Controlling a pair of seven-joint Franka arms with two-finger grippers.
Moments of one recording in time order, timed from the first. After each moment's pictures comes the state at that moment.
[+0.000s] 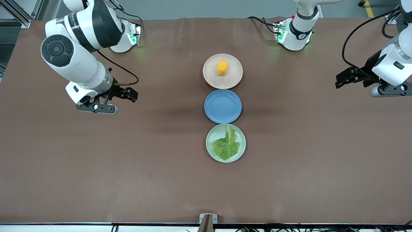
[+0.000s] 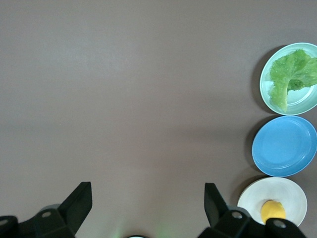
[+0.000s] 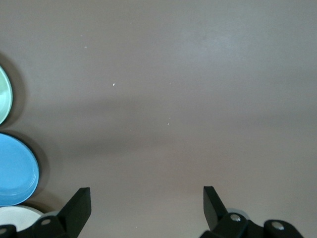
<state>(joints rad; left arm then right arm) 0.05 0.00 -0.15 -1.60 -0.02 1.54 -0.14 0.45 0.11 -0.08 -1.74 0.05 1.76 0.45</state>
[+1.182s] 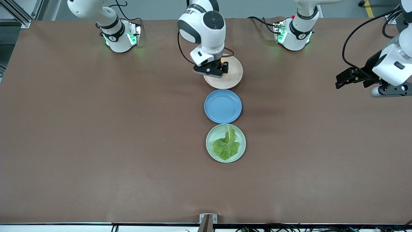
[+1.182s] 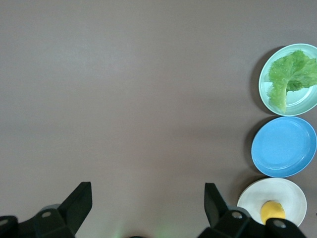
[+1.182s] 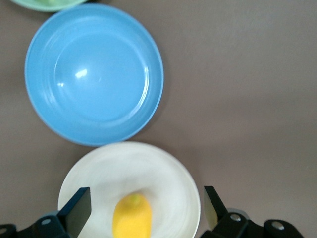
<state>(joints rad) 0.04 0.02 -0.15 -1.60 -0.02 1.55 -0.14 1.10 0.39 -0.05 -1.76 0.06 2.12 1.25</state>
